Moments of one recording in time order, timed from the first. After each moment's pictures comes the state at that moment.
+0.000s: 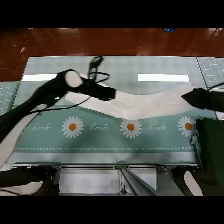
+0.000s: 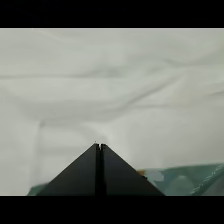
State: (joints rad) left arm -0.57 -1.53 1.29 0.97 -0.87 -1.49; right arm -0.19 -0.64 0.87 -1.05 1.21 1.52
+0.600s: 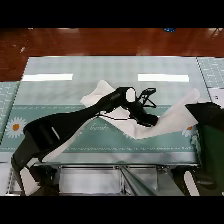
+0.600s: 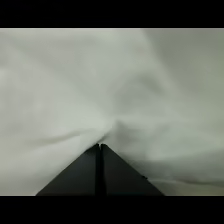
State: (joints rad) left arm -0.87 -1.97 1.71 0.81 -1.08 -1.54; right arm -0.19 -0.38 0.82 -0.98 1.27 1.60
